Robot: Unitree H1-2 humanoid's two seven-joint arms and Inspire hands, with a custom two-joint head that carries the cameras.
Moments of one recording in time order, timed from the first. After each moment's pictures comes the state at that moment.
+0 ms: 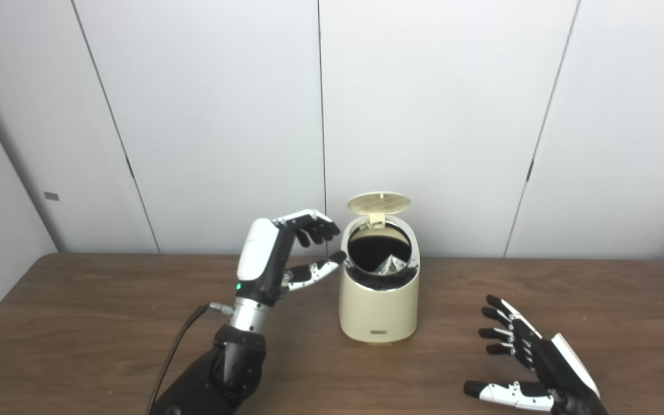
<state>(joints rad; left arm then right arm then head) -0.62 0.30 -0.47 0.46 0.29 -0.46 0.60 -0.09 -0.25 0.02 -0.18 -0.16 0.11 0.15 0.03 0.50</state>
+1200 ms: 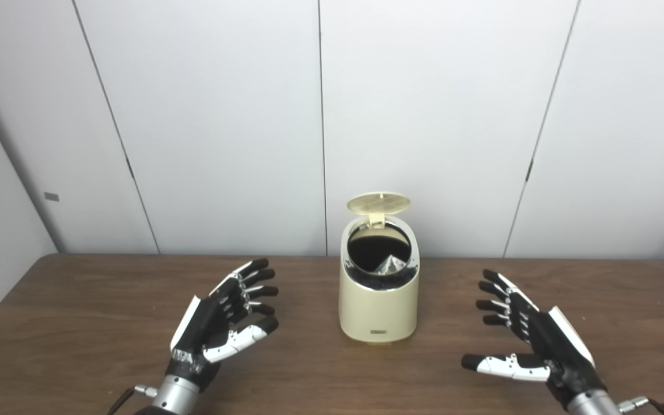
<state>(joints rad) -0.22 0.23 -0.01 0.12 -0.22 -0.23 -0.17 -0.19 -0.26 0.00 -0.13 -0.12 0.10 0.16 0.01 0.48</state>
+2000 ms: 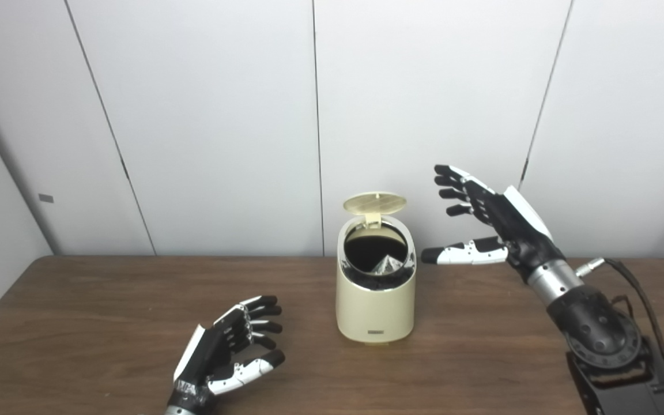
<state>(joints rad) -0.16 0.19 0.00 0.15 -0.15 -0.30 -0.21 -0.60 -0.30 0.10 -0.09 -0.24 0.21 0.23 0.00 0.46</state>
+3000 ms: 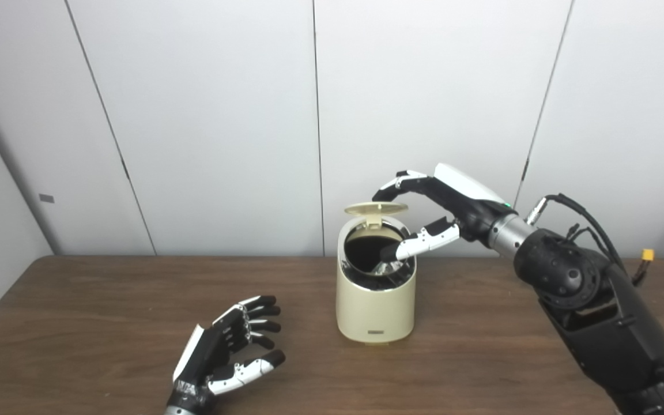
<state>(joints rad) -0.16 0.18 0.02 0.16 -0.12 -0.30 -0.21 -0.79 -0.39 0.30 -0.06 -0.44 0.26 0.44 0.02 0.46</state>
